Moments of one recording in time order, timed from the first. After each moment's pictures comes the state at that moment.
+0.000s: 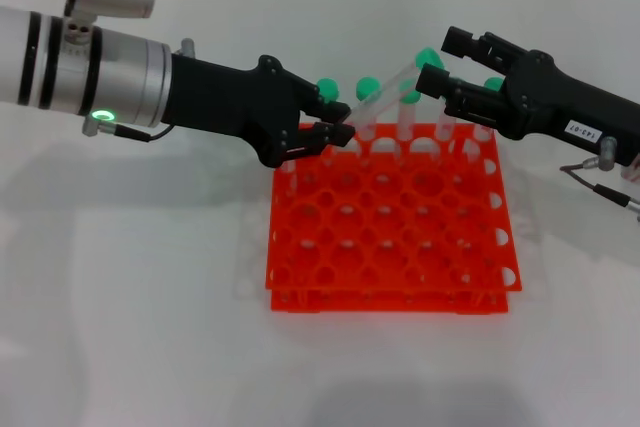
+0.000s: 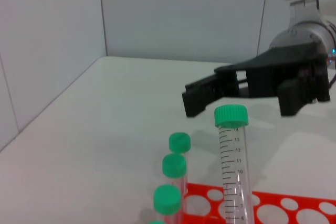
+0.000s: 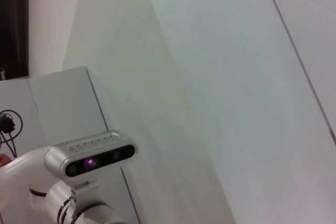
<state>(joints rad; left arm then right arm) -0.77 -2.03 0.98 0.66 2.00 1.49 -1.38 0.61 2.03 -0.97 -0.24 -1.29 -1.57 1.11</state>
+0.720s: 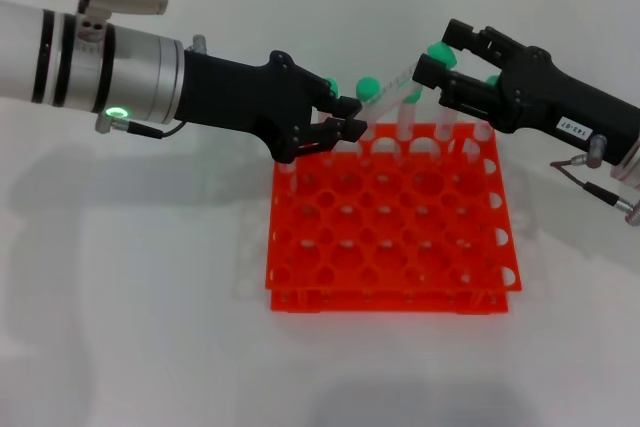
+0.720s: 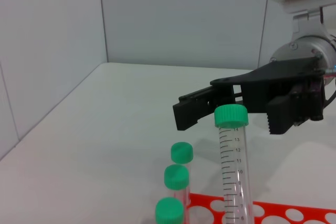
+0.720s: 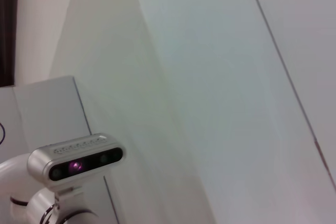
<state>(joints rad) -0.78 -2.05 0.98 0.66 2.00 1.47 -1.38 0.64 2.03 -0.96 -0.13 -1.23 -1.55 1.02</state>
